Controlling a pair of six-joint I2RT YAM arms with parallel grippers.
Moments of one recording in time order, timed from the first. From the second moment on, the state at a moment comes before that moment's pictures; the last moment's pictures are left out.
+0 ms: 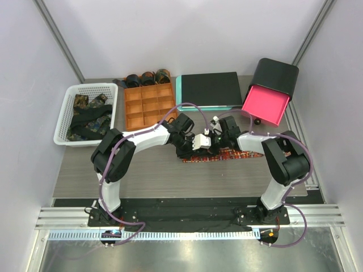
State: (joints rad) left arm -0.75 1.92 1.29 -0.52 0.46 0.73; right arm 0.41 1.75 0.81 0.02 -0.67 0.75
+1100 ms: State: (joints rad) left arm -0.75 1.94 1.29 -0.52 0.46 0.75; right arm 0.36 1.73 0.78 0.02 -0.71 0.79
